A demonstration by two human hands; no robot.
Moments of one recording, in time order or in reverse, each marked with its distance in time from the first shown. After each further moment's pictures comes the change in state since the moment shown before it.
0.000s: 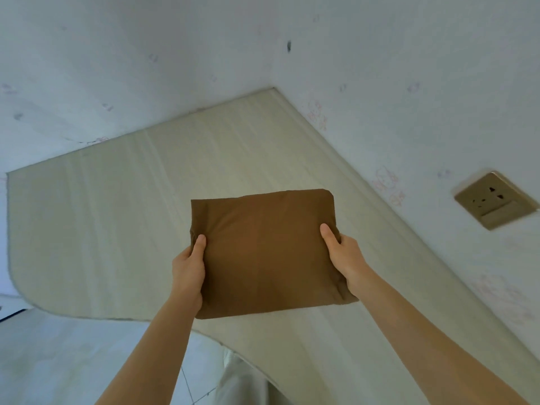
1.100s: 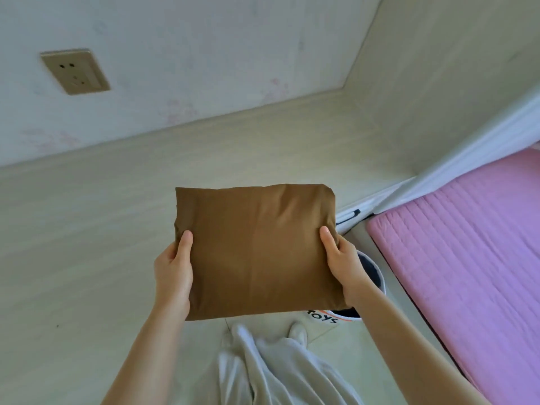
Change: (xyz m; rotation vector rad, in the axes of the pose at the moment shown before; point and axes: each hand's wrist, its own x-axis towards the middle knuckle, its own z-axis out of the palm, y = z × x) left_hand -0.183 -0.095 0.005 0.783 -1.165 0.272; right_hand -0.410 0.225 0.085 0.891 1.135 0.459
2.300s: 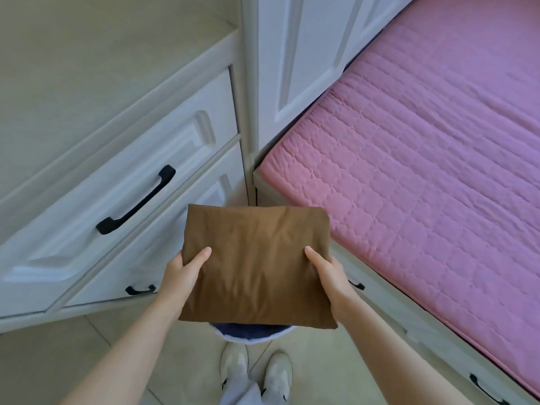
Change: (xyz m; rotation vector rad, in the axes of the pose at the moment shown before) left_hand 0.075 -0.333 0.443 0.638 -0.544 -0.077; right_hand 0.291 0.364 -0.261 0.476 0.207 0.462
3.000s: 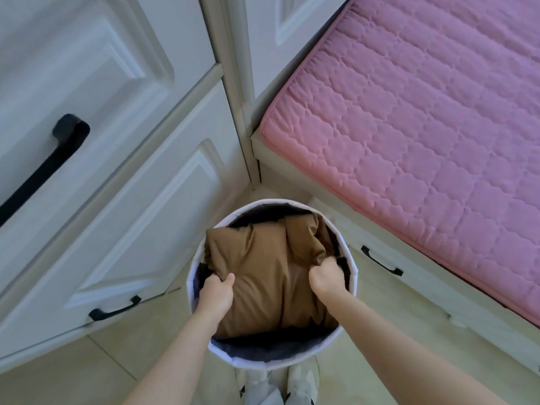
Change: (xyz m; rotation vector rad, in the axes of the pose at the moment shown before) left_hand 0.130 -0.132 0.080 0.391 0.006 -0.267; right_hand 0.168 0.099 0.055 -0.504 0.213 0.060
